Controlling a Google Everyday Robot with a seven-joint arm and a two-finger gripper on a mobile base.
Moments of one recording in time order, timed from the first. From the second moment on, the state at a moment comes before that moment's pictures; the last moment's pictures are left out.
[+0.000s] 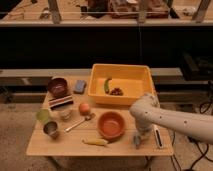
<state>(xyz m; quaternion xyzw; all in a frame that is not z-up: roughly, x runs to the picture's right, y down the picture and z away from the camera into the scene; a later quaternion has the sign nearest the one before) 0.210 0.233 0.779 -0.36 0.07 -0.07 0.93</state>
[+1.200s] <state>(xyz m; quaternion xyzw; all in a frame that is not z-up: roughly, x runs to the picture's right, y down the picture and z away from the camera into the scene) 0.048 0.088 0.629 -0.31 -0.14 -0.12 0.93</state>
